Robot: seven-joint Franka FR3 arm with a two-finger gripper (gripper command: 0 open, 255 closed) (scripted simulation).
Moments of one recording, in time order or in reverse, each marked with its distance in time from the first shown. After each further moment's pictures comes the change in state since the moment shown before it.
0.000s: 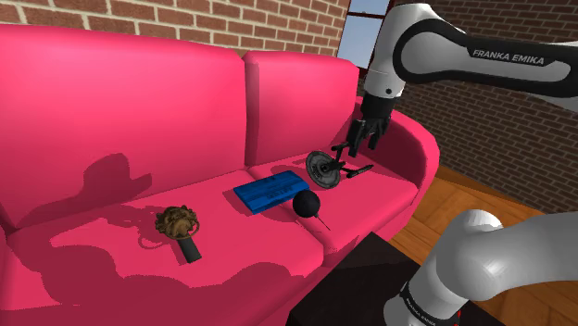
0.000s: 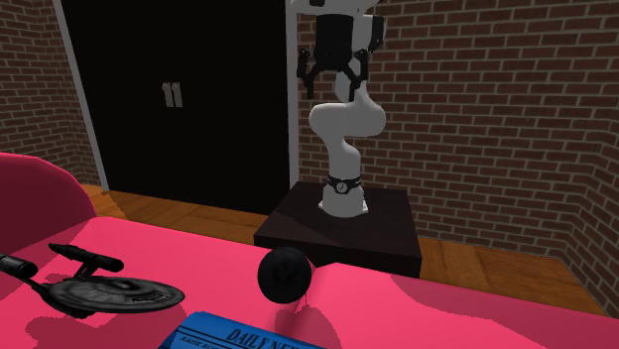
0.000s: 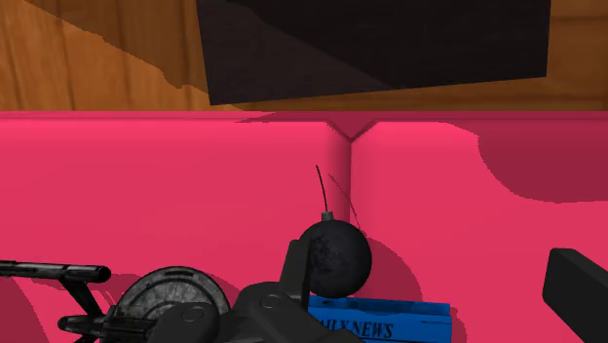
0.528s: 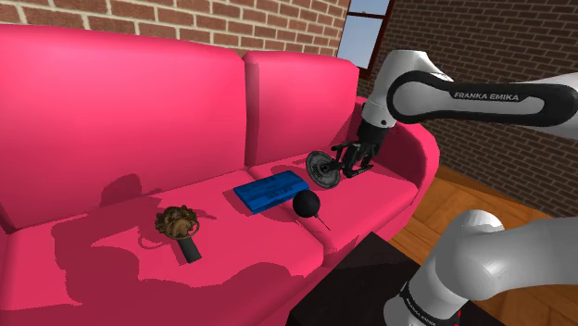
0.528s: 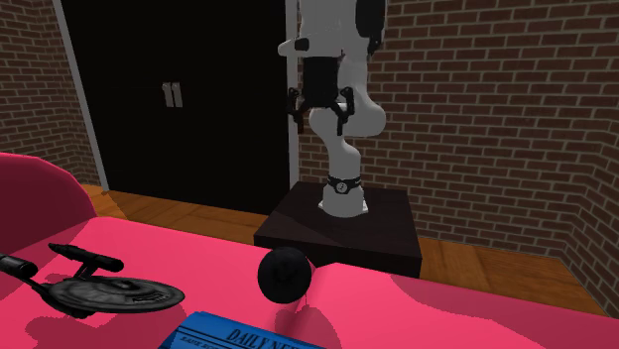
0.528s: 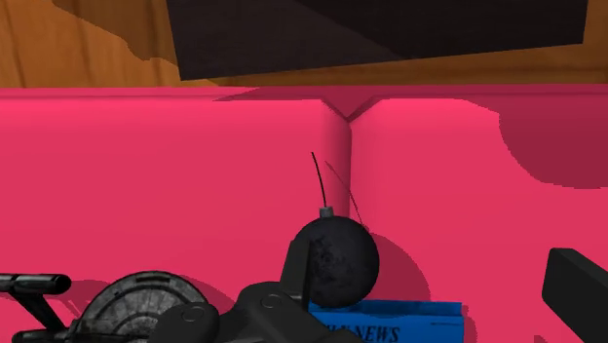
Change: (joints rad) arm -0.015 -0.056 -0.077 -0.245 -0.001 0.267 -0.061
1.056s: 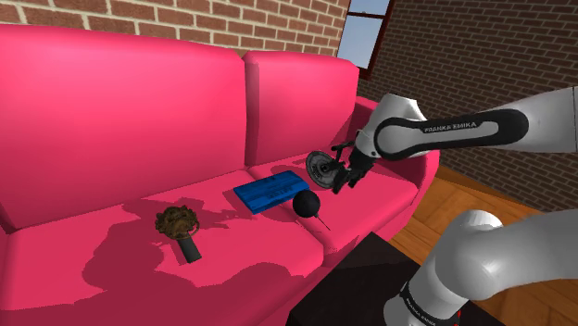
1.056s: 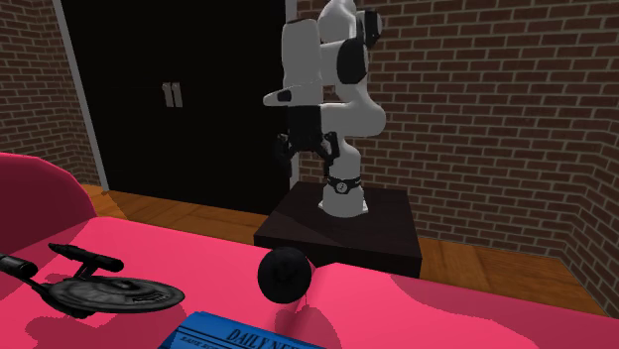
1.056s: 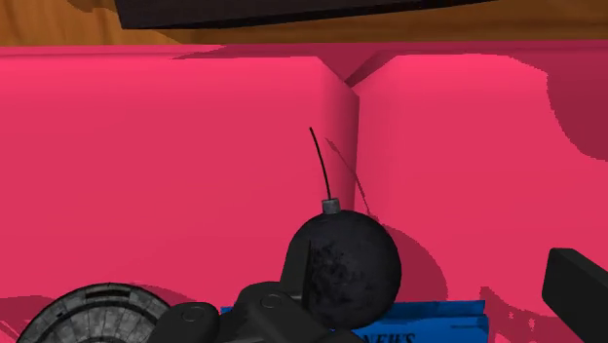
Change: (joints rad) arm -0.007 0.089 -0.131 -0.225 0.011 0.414 -0.115
